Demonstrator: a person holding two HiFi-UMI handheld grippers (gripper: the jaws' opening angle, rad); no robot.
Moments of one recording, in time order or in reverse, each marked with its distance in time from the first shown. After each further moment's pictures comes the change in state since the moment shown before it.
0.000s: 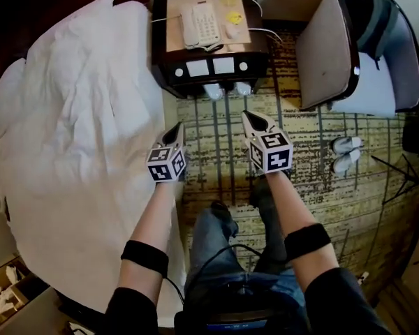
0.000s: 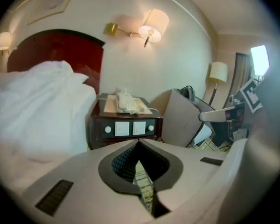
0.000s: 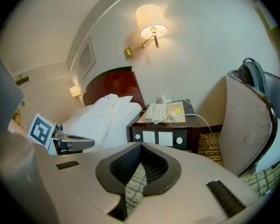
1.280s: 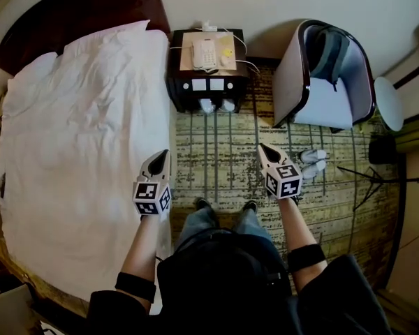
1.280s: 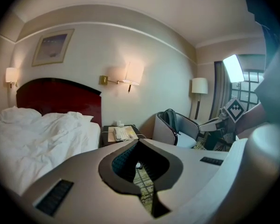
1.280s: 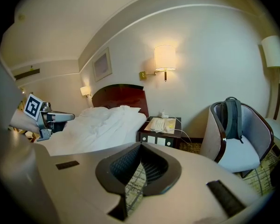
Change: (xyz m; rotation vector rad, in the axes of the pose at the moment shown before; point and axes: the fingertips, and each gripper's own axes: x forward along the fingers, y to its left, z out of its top) left arm -0.385 -0.129 0.083 0.148 -0.213 0.017; right arm -0.340 0.114 0.043 -0.110 -0.030 -0.047
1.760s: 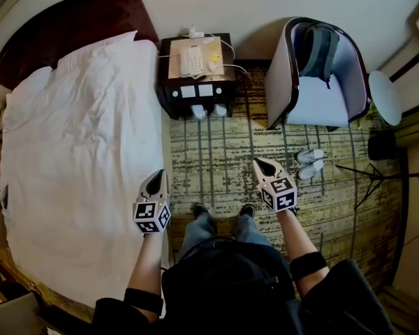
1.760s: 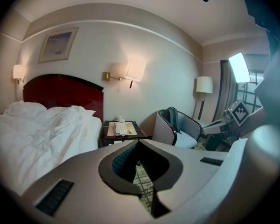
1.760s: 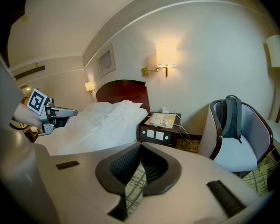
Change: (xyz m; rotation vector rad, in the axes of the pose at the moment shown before) left arm -0.001 -0.053 -0.020 -0.052 0.028 0.064; right arm -0.035 -0.038 -0.033 -0.046 0.048 0.043
